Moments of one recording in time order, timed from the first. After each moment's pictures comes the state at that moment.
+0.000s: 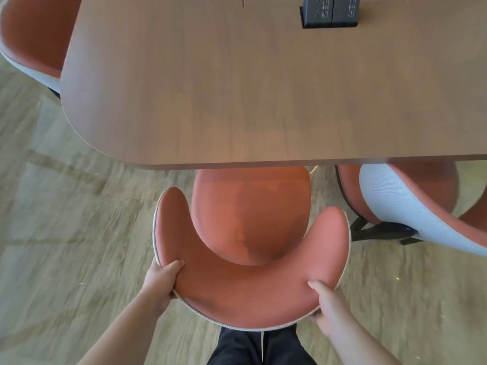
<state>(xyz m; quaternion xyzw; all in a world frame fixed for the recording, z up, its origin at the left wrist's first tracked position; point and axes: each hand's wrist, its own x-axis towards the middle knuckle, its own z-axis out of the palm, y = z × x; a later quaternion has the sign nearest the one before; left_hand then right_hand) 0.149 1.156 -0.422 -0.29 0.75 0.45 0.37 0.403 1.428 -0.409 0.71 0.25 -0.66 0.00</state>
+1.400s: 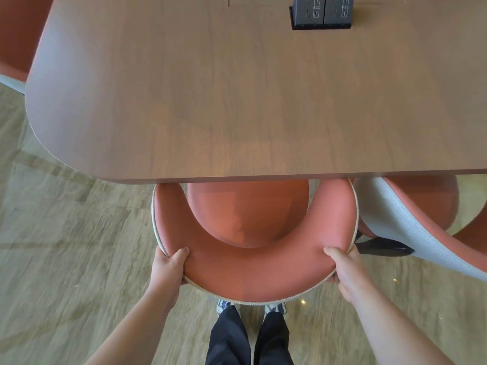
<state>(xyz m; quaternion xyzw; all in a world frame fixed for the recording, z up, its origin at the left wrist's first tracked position) 0.137 1.265 -0.432 -0.24 0.76 0.51 0.32 0.361 1.571 -0.439 0.62 0.44 -0.65 -0.03</state>
